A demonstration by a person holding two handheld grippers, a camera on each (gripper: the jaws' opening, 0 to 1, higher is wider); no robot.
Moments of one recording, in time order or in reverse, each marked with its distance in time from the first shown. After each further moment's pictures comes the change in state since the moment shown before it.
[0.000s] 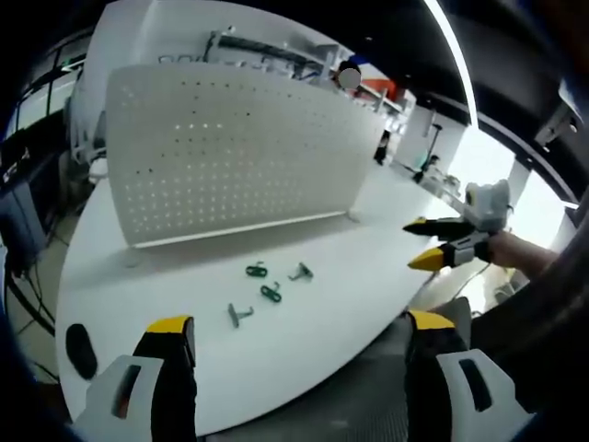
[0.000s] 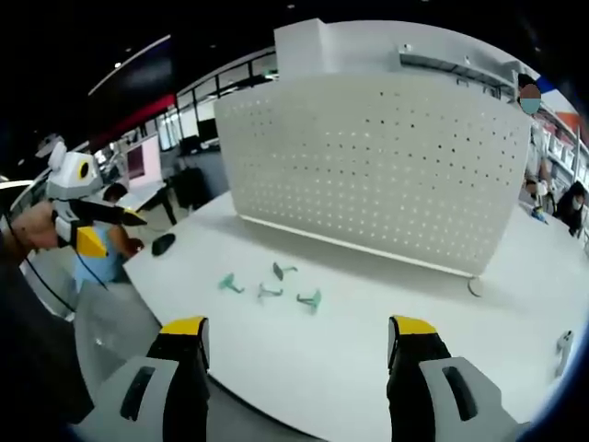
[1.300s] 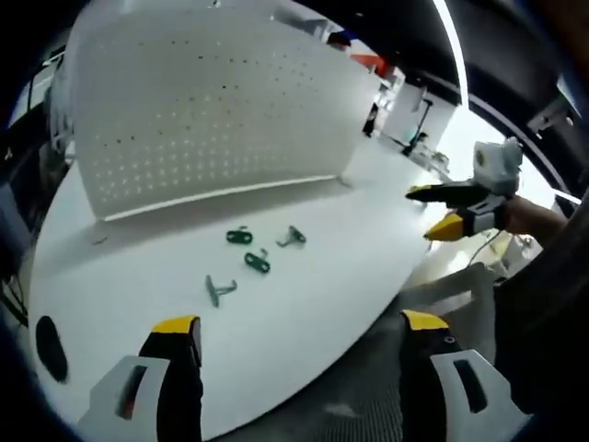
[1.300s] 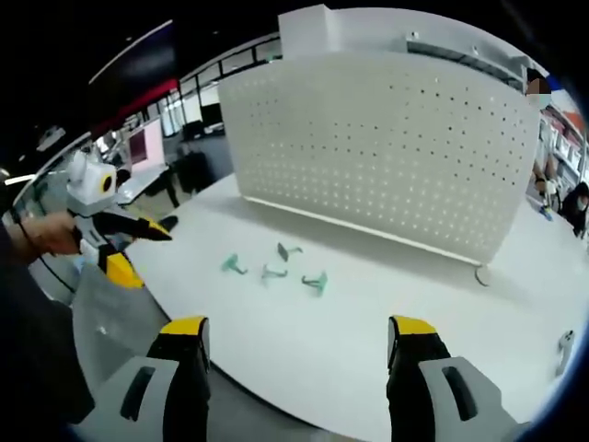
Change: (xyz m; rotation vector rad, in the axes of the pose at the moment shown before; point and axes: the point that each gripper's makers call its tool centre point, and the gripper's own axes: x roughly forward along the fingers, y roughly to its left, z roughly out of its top) left arm 0.060 0.003 -0.054 0.028 0.123 -0.082; right arm 0.009 0.004 -0.021 -0.012 0.074 0.021
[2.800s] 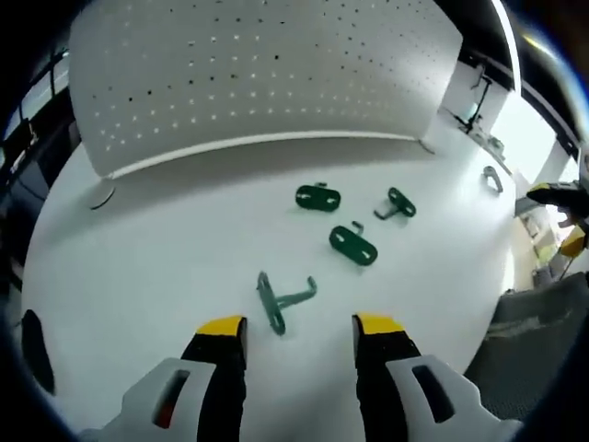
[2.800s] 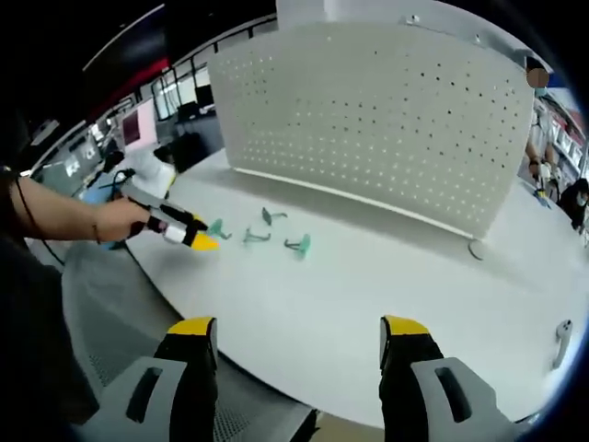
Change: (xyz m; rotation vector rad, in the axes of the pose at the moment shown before) left arm 0.110 0.098 -0.028 -0.065 0.136 0.259; right arm -0.002 -0.026 -0.045 0.009 0.107 -0.007
